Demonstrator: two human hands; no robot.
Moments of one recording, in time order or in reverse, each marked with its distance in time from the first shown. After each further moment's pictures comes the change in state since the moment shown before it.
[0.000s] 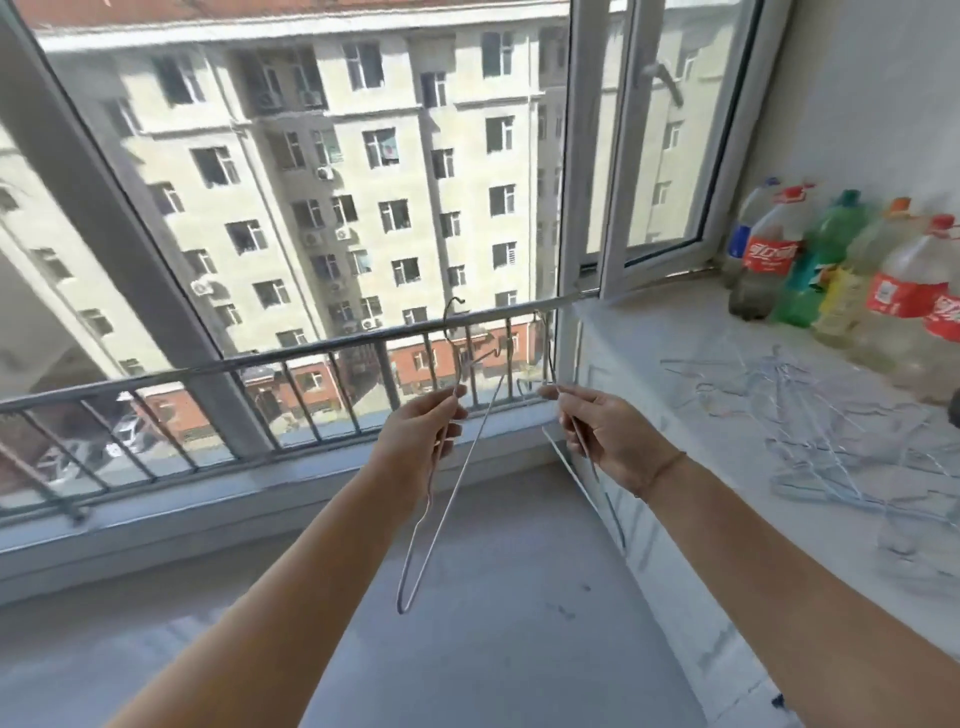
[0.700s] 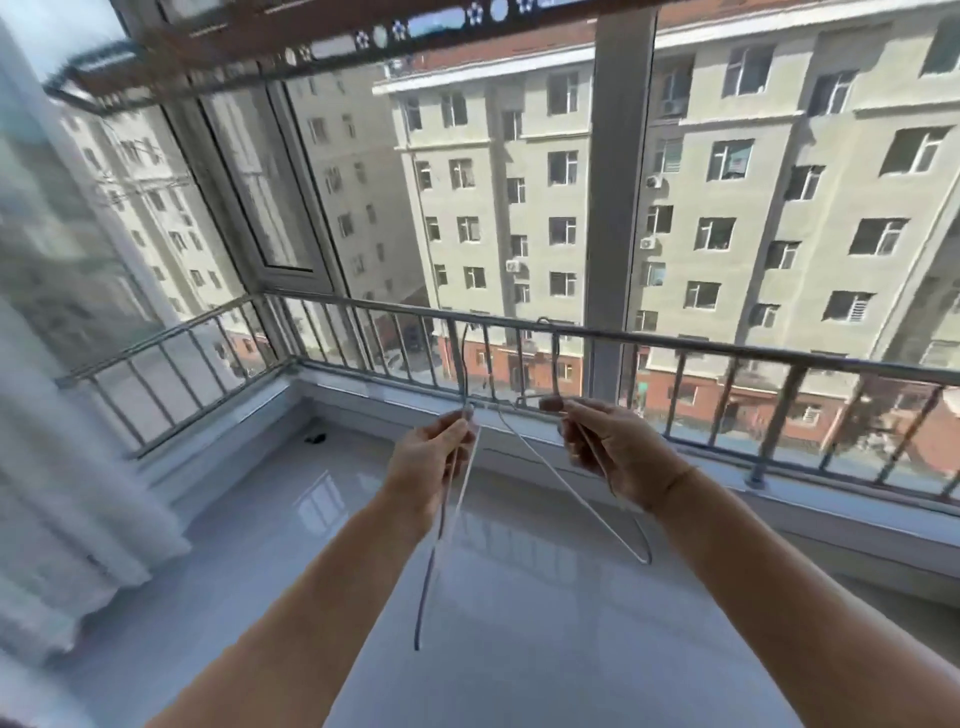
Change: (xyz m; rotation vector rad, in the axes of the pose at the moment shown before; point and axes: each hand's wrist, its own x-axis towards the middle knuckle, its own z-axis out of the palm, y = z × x) left_hand -0.263 0.049 -0.497 -0.191 0.687 0.169; right_hand -0.068 0.103 0.560 -0.006 -0.696 0.178
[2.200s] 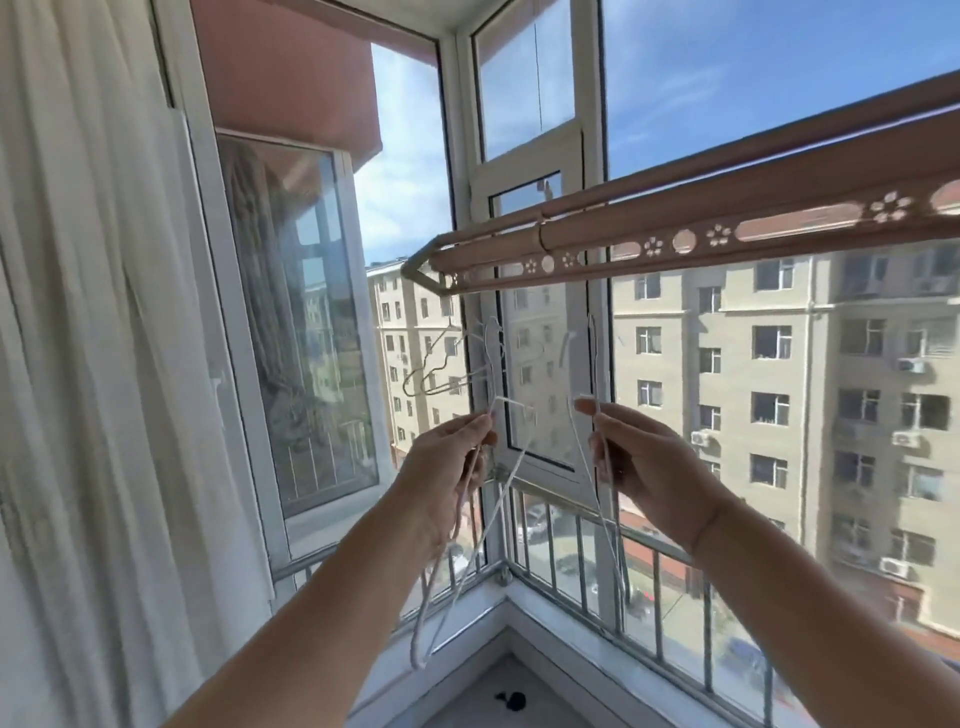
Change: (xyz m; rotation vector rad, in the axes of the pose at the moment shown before) left_hand 0.478 0.367 -0.492 -0.094 0.198 0.353; right_hand 0.609 -0.087 0.542 0.045 -0.377 -0.310
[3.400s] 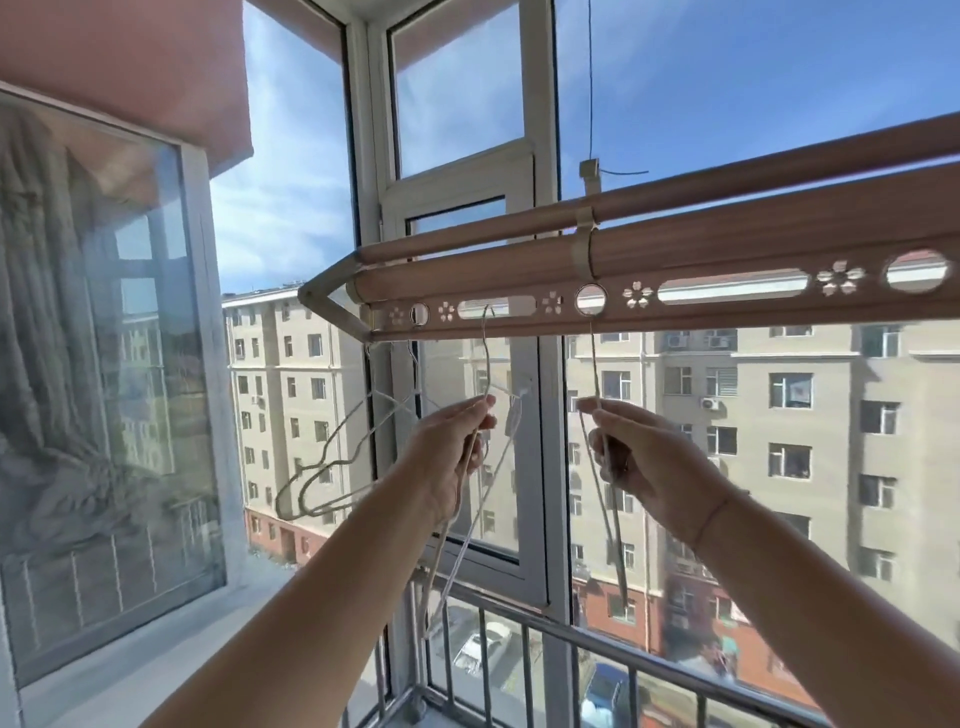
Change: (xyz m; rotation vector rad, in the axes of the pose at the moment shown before) left_hand 0.340 0.013 -0.022 0.008 -0.291 0.032; right_hand 0.266 0.023 0.009 -0.238 0.328 -0.118
